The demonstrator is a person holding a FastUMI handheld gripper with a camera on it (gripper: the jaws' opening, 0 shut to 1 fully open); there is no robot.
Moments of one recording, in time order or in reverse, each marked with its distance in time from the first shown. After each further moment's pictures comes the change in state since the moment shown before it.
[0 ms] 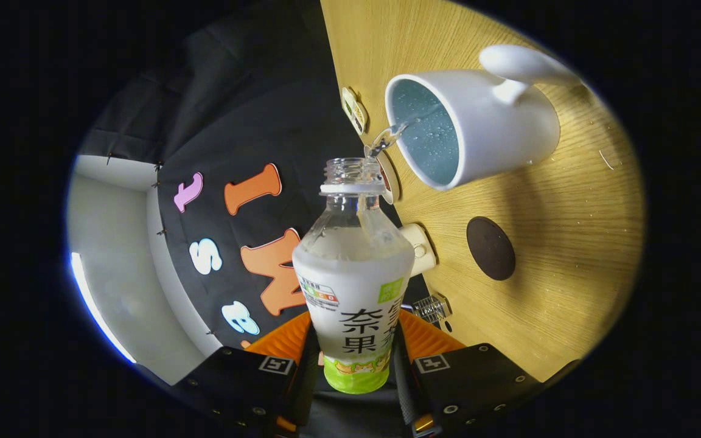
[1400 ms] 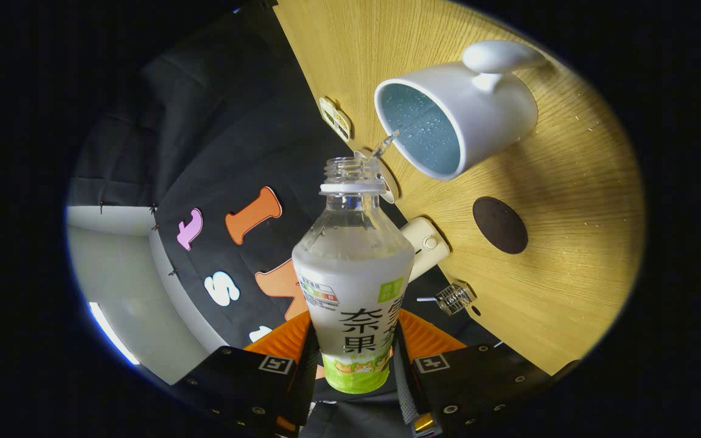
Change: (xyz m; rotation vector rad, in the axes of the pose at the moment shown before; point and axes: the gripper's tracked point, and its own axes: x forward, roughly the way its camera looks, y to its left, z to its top) arm 0.004 0.022 0.003 0.214 -0.027 0.024
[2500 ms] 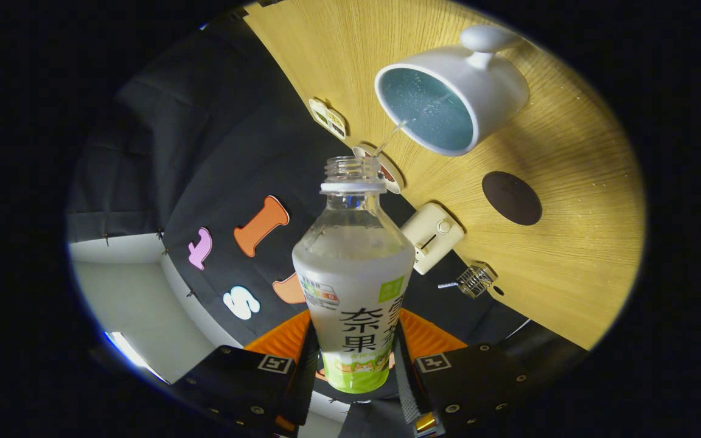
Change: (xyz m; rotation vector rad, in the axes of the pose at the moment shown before) arm 0.001 0.014 -0.009 0.146 0.007 0.040
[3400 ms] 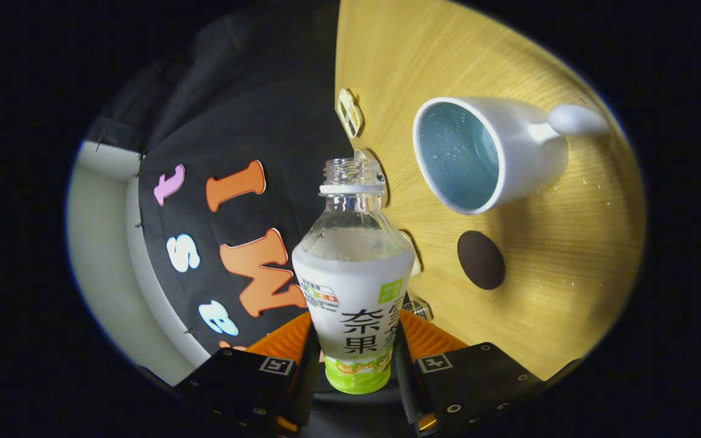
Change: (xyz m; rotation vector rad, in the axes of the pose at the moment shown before) arm 0.012 -0.050 0.020 -0.502 -0.012 -0.151
